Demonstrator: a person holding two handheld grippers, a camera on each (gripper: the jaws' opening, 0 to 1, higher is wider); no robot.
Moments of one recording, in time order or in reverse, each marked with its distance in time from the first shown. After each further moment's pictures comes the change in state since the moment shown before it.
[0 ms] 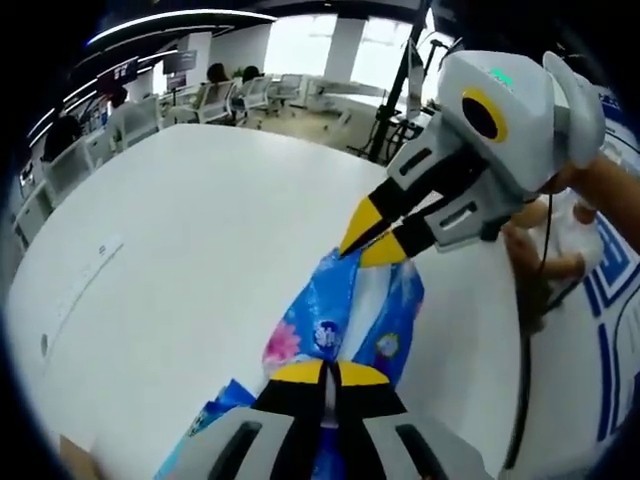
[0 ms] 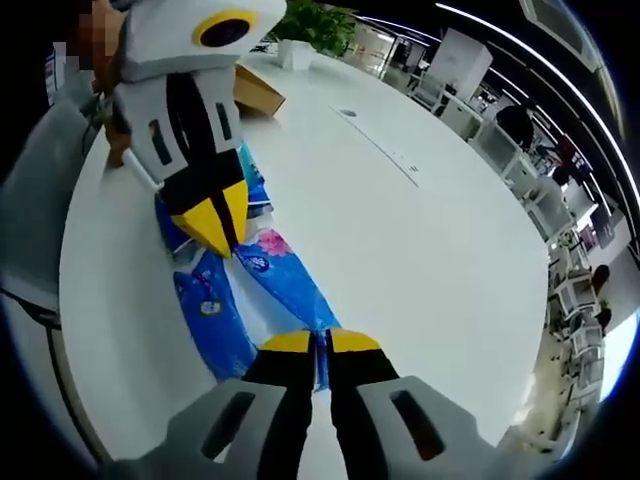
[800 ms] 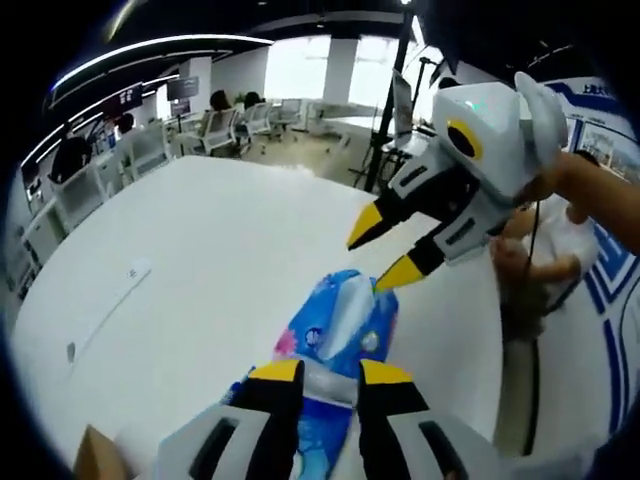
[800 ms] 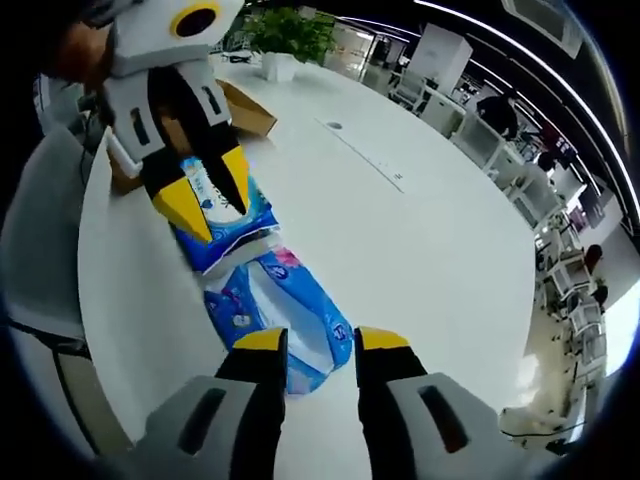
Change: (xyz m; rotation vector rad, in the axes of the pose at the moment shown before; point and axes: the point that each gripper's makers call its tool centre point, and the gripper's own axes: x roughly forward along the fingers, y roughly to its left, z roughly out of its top) left arm -0.067 -0.017 0.010 0.038 -0.108 0.037; right arm -0.047 0.011 0.017 0.088 -0.008 -0.046
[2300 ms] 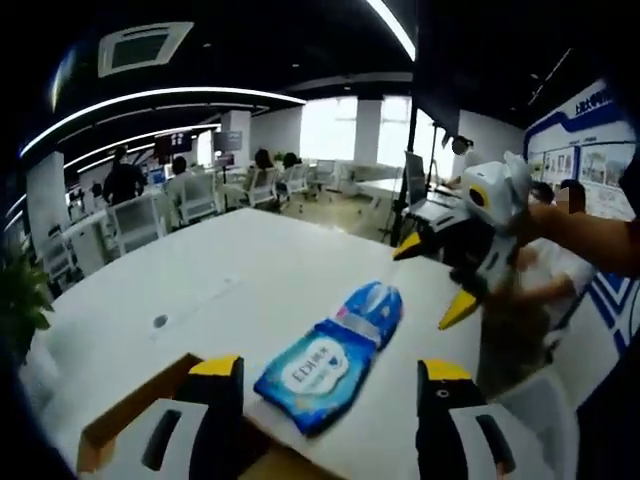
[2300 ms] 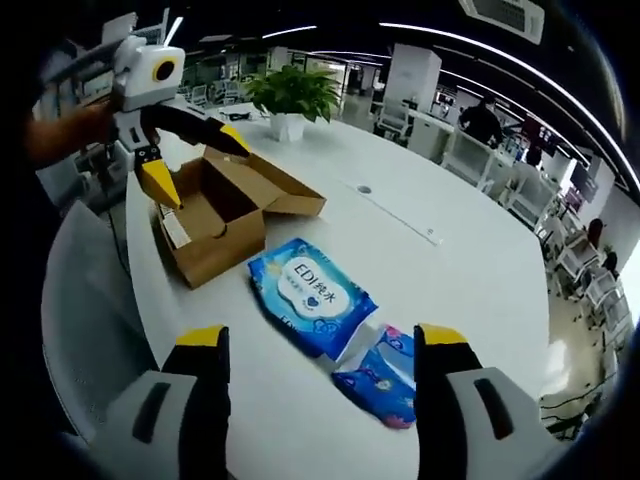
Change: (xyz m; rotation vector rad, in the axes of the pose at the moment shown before) left arm -0.200 0.028 -0.061 -0.024 -0.281 0.145; right arm -0.046 0.119 0.104 0.129 -0.180 0.021
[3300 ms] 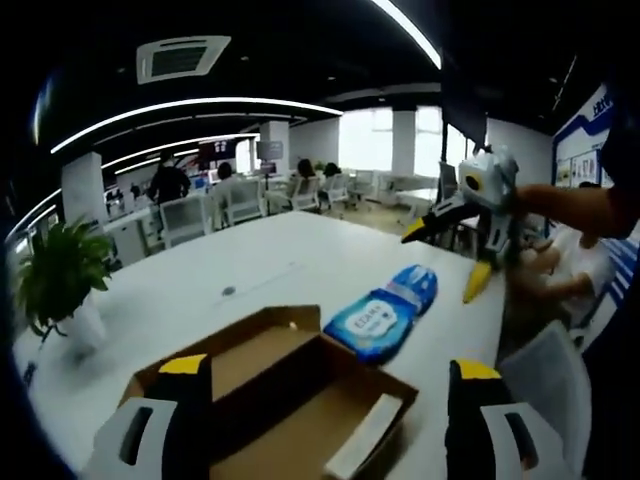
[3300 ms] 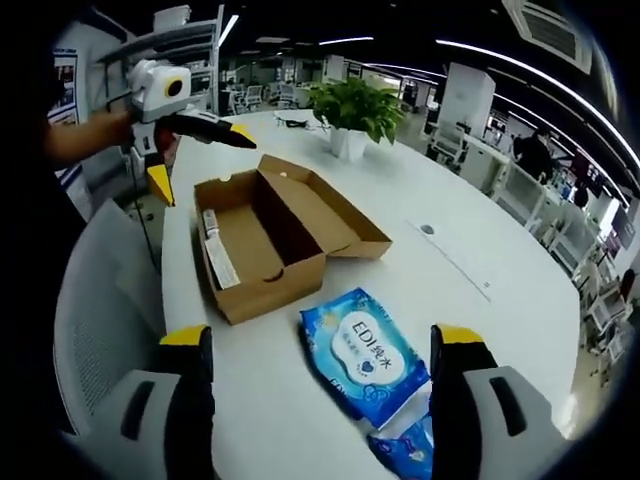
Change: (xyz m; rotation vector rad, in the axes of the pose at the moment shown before) left arm -0.112 0.060 -0.066 -0.045 -0.052 0.182; right arm 0.047 0.062 0.058 -0.155 -0.060 0.201
